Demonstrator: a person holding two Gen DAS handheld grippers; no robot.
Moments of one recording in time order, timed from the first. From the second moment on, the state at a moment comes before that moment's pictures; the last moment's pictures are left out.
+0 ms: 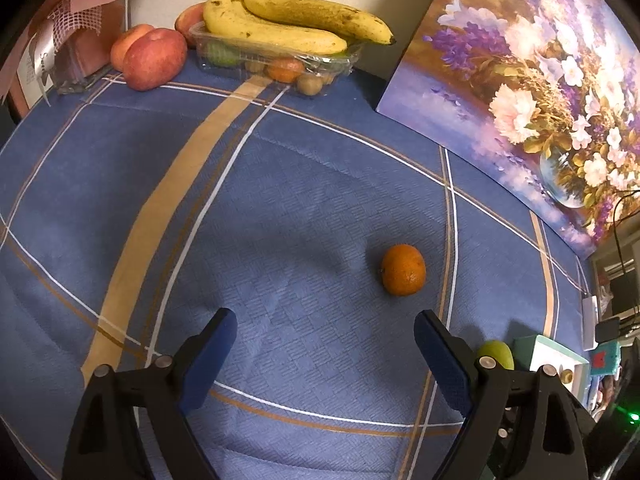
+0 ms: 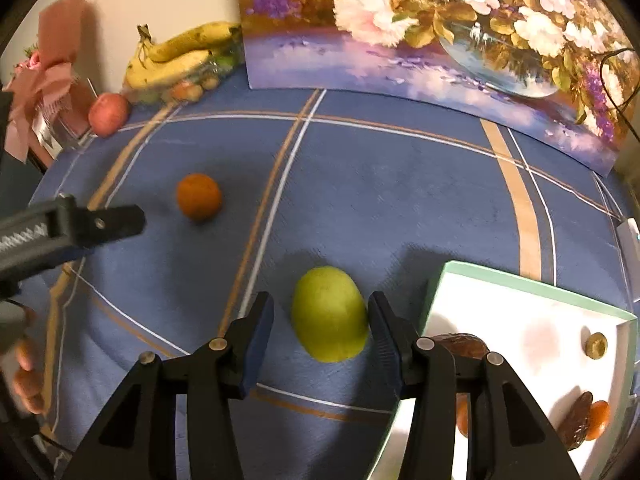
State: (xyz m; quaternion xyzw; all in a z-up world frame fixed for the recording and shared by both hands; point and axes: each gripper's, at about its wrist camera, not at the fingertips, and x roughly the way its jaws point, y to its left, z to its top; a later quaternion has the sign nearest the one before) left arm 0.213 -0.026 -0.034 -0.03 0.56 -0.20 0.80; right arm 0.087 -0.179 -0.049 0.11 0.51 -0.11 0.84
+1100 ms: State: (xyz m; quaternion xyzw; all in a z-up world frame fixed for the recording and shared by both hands) left arm 0.225 -0.077 -0.038 -0.03 0.53 -0.26 0.81; right arm 0.081 -0.213 -0.029 0.19 0.46 -0.10 0.86
